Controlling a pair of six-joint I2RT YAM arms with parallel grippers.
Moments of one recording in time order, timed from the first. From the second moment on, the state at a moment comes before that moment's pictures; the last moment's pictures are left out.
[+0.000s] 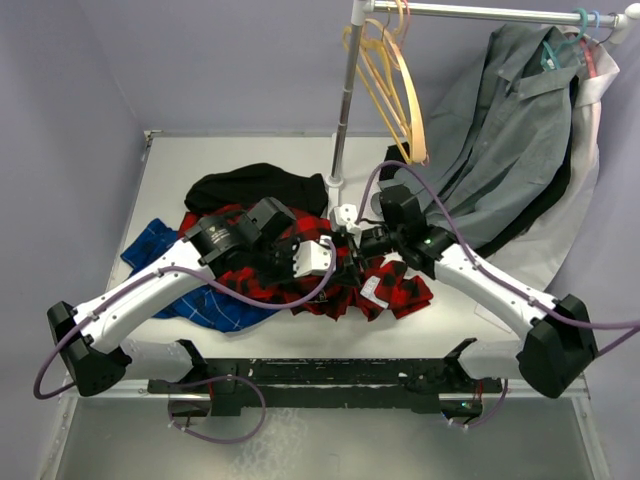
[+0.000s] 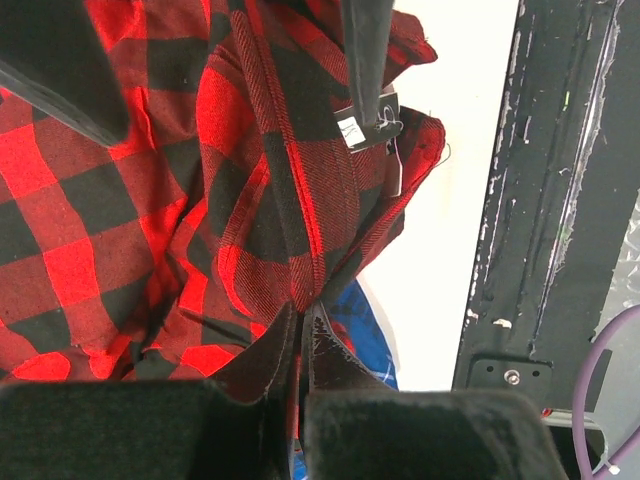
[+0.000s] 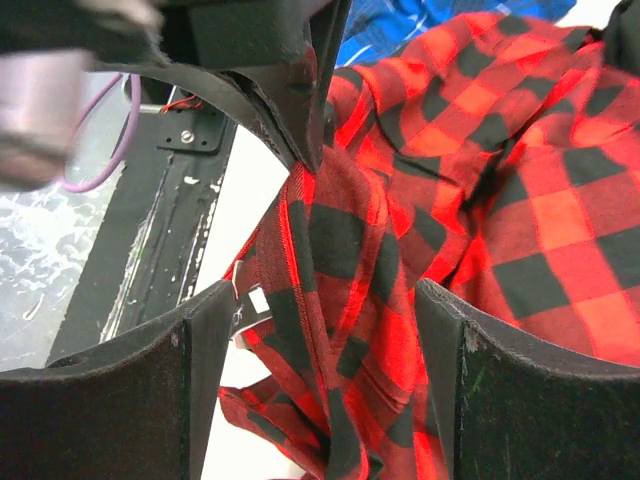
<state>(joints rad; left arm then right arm) -0.87 1.27 1.31 -1.08 0.25 0.59 0.63 1.26 0.95 -0.17 -0.98 -0.42</state>
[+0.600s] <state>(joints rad) -0.87 1.28 1.31 -1.05 0.19 0.59 0.69 1.23 0.85 -0.07 -0.83 -0.35</state>
